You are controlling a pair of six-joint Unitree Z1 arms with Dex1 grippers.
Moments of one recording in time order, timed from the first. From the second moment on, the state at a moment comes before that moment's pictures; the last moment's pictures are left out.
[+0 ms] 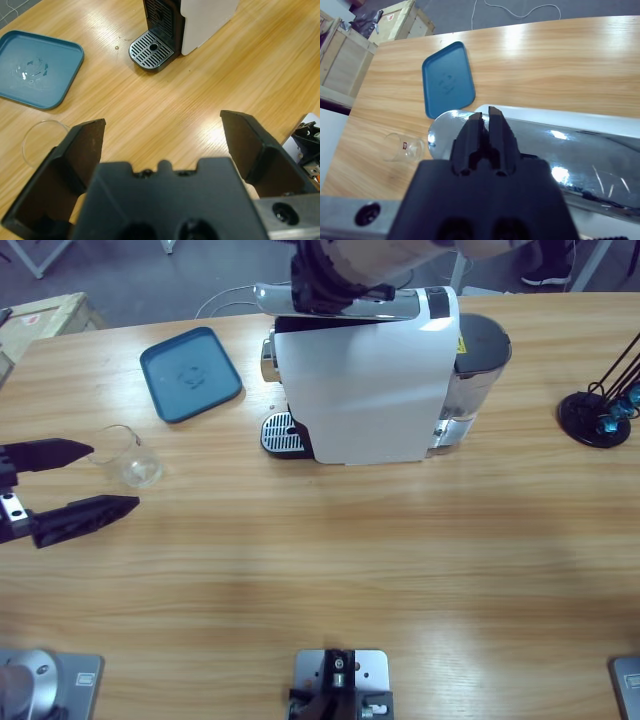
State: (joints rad) arm 0 -0.86 0.98 -0.64 0.31 0.04 0.00; arm 1 0.94 1.94 -1.53 0.24 -0.28 0.70
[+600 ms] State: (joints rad) arm 0 -0.86 0.97 -0.64 0.31 0.04 -0.01; arm 1 0.94 1.94 -1.51 0.24 -0.28 0.72
